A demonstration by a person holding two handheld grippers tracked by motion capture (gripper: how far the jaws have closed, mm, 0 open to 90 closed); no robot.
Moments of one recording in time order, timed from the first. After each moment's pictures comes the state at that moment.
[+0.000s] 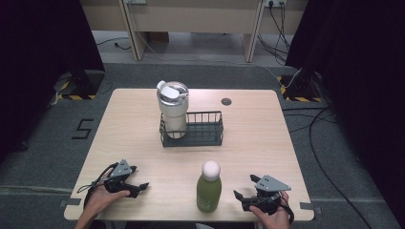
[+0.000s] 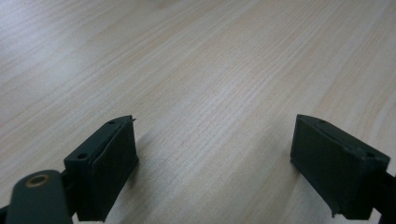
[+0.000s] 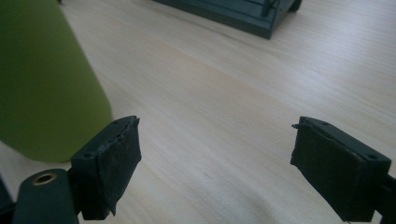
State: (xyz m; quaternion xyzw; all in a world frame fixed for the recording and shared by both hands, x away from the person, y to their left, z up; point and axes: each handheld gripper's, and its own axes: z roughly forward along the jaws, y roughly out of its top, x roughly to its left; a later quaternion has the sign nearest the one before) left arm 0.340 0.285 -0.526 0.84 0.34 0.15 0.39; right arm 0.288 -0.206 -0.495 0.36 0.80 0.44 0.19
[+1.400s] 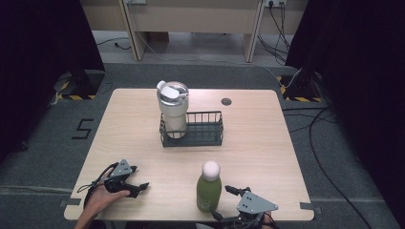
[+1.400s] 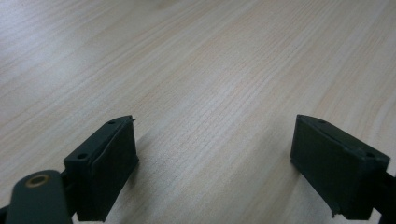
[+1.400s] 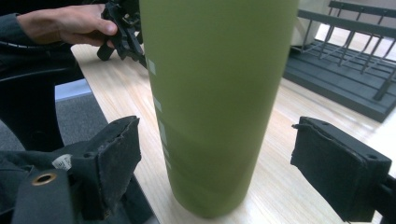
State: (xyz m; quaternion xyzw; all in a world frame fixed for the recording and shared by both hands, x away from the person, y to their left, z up) left arm 0.340 0.284 -0.526 0.85 0.34 0.14 0.39; right arm 0.240 -0.147 -0.469 0.24 0.80 0.53 0.16
